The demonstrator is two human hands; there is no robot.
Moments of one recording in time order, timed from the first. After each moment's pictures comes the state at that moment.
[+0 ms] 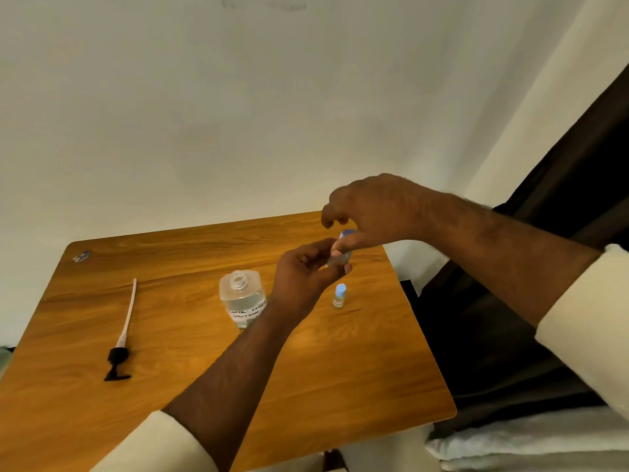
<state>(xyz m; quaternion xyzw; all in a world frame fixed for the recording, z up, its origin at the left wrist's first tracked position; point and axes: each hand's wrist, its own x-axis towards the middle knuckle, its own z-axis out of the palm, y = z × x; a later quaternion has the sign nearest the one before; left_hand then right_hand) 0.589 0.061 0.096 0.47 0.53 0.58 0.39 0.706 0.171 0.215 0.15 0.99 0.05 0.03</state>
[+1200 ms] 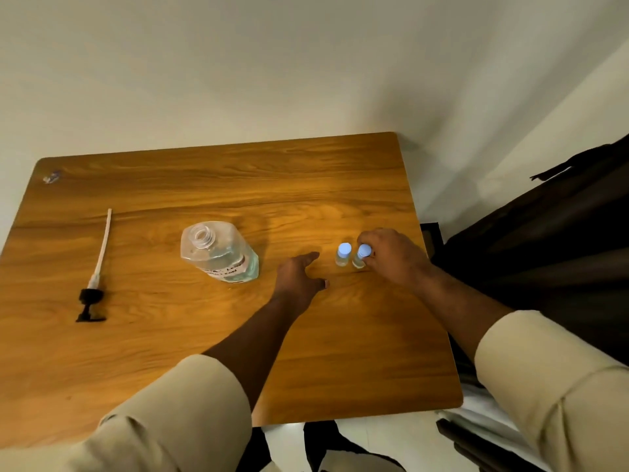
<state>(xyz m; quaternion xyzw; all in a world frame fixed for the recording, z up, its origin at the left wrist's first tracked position) 0.592 0.104 -0.097 0.36 0.79 0.28 0.41 0.758 0.222 -0.052 0.39 0.88 -0.28 0.02</state>
